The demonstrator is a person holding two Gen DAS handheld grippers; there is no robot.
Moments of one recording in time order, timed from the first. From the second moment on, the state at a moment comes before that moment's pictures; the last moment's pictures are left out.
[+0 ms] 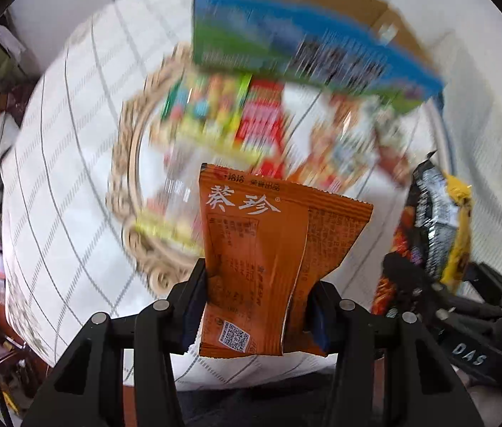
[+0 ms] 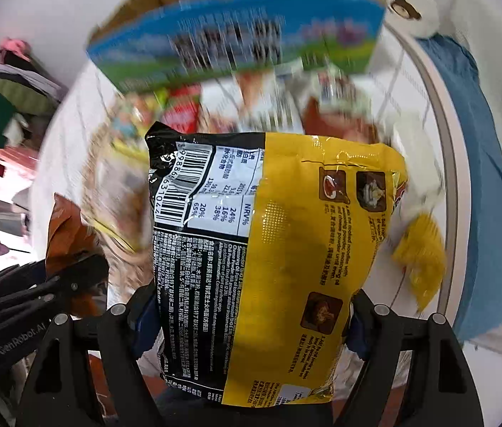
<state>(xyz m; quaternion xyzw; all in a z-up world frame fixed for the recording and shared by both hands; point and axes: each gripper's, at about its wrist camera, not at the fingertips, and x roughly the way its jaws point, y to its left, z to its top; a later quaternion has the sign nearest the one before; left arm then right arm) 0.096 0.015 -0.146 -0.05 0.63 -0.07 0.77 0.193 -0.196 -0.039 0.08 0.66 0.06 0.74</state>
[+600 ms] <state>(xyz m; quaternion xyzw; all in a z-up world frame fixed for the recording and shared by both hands) 0.356 -0.033 -0.082 -0.08 0.58 -0.10 0.81 0.384 -0.253 0.088 0.08 0.57 0.10 0.81</state>
